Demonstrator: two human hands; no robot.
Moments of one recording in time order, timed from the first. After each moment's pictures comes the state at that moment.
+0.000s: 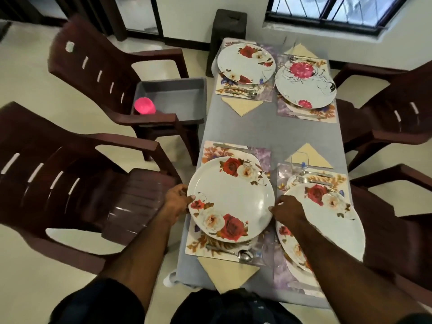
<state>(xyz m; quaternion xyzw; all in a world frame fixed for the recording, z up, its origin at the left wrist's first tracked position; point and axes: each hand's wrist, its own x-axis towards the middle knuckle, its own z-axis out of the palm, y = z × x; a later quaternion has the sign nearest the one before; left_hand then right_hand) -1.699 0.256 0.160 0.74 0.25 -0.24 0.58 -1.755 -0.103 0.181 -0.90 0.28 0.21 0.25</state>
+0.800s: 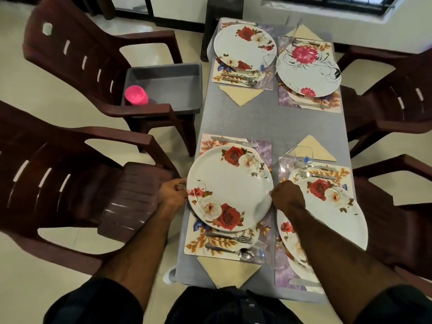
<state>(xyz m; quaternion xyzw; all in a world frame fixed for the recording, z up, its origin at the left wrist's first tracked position) -1.679 0.261 0.127 0.80 0.25 -0.17 0.51 -1.715 -0.101 0.159 -0.92 0.30 0.20 0.16</state>
